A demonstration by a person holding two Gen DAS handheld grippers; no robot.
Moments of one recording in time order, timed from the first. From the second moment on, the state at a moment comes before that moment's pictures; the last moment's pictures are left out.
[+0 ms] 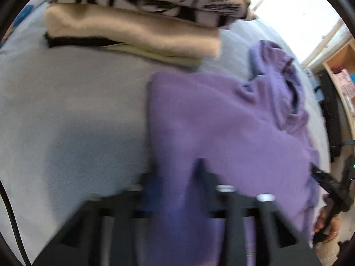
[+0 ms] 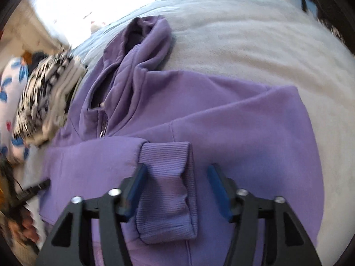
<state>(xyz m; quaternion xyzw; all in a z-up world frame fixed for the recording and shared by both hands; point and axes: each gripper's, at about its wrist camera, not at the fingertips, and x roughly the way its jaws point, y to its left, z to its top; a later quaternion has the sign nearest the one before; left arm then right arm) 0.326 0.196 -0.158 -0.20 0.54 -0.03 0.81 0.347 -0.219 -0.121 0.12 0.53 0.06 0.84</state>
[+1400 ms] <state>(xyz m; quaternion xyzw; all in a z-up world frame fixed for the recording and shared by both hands) 0.271 0.074 -0.140 -0.07 0.51 -0.05 0.86 0.292 -0.117 -0.113 0.01 0.54 0.10 0.84</state>
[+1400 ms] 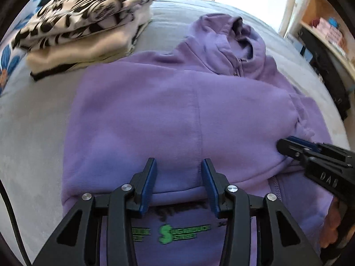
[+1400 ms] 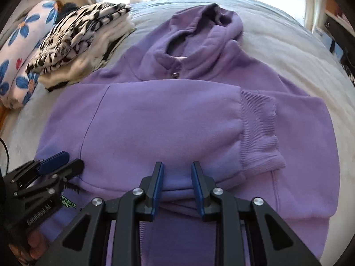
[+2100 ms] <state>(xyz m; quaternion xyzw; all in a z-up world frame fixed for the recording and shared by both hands) 0.257 0.104 -0.133 -0.07 0.50 0.00 0.86 0.286 -0.142 -0.123 0.03 0.53 0.04 0.85</state>
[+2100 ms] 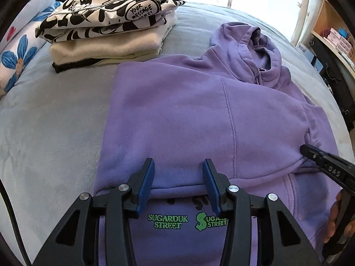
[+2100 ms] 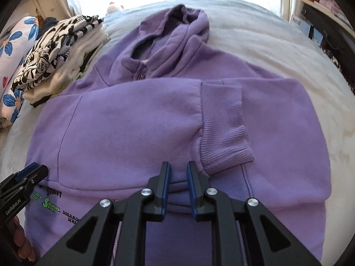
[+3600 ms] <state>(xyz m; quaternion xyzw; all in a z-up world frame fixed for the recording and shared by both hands) 0.035 0.117 0.018 -0.05 0.39 0.01 0.92 0.067 -0.154 0.024 0.03 0.44 0.03 0.90</state>
